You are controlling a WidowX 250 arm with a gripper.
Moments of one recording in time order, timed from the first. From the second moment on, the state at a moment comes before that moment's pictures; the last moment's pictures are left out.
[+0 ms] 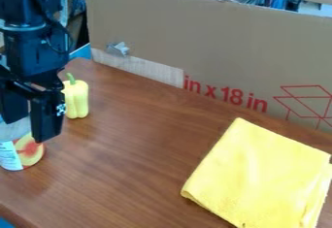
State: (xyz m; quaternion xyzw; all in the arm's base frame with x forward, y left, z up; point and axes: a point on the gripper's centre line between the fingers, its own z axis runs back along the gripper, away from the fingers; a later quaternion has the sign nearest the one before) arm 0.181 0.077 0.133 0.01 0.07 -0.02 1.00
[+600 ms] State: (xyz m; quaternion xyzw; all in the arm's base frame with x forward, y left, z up) arm 0.160 0.149 0.142 0.03 0.02 -0.05 1.00
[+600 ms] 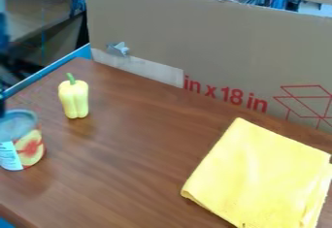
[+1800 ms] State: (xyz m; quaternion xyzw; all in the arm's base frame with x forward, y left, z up) arm 0.212 0.269 0.054 0.08 0.12 0.02 0.99
